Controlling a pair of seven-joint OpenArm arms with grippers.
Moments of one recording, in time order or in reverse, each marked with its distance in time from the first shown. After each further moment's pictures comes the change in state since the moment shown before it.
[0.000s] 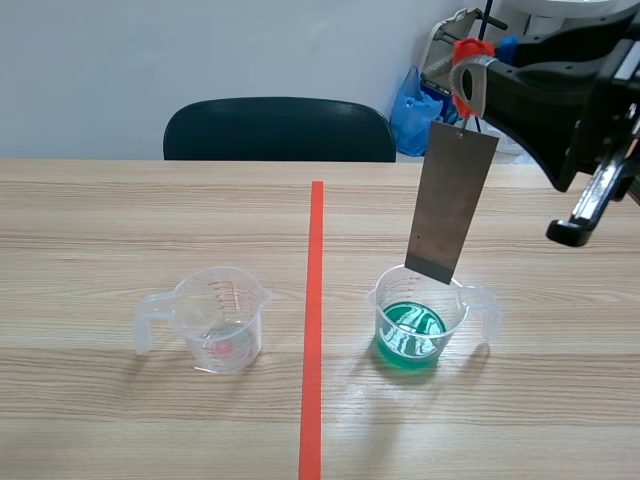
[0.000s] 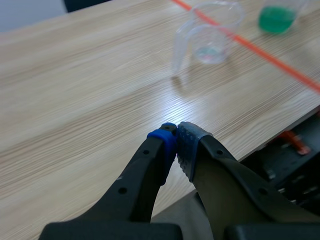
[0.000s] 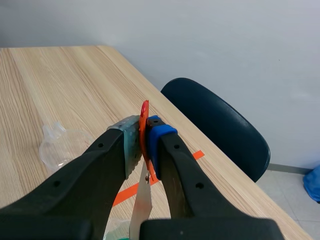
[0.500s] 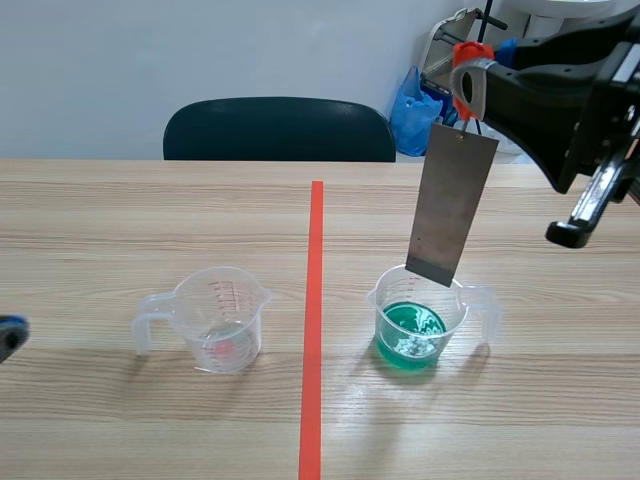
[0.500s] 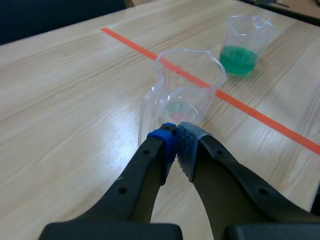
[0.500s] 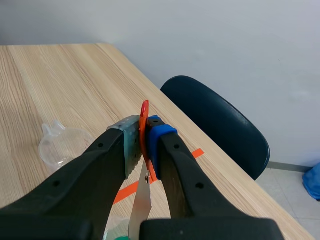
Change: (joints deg) left arm -42.5 -8.5 35.6 0.2 -13.9 -5.1 20.7; right arm 0.0 0.0 0.0 0.0 0.0 0.0 -0.5
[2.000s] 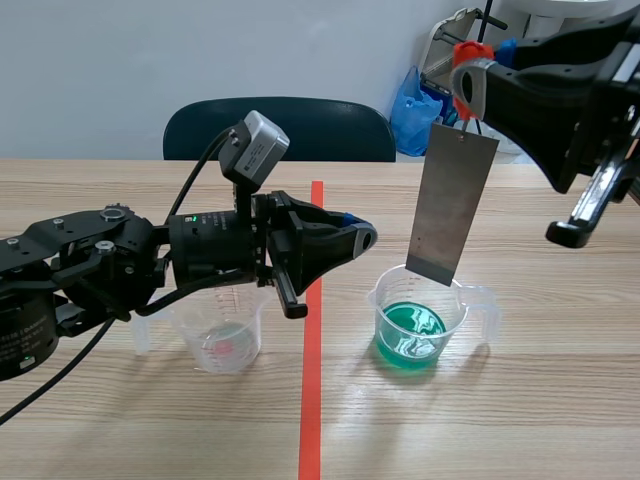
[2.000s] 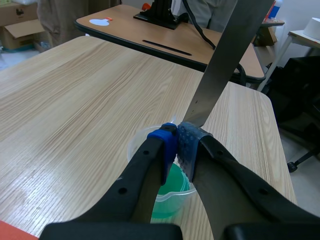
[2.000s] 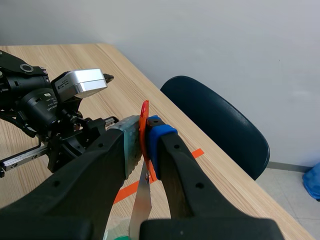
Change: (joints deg) left arm -42.9 30.2 33.3 0.0 -15.9 0.0 40.2; right arm 0.0 0.0 0.0 0.0 0.0 0.0 0.0
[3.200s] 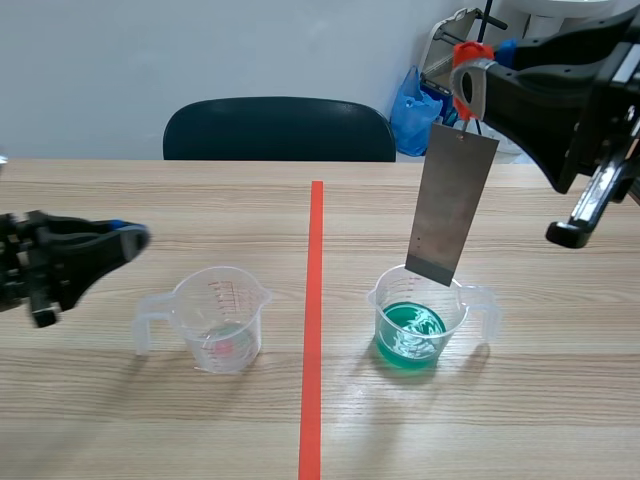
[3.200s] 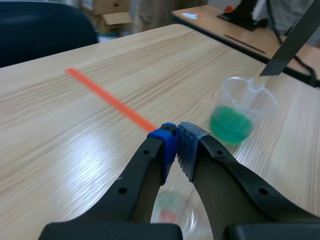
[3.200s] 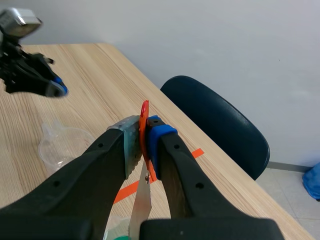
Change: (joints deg) left arm 15.1 -28.9 -9.3 0.0 -8.2 0.0 -20.2; right arm 0.0 0.0 0.0 0.0 0.0 0.0 0.0
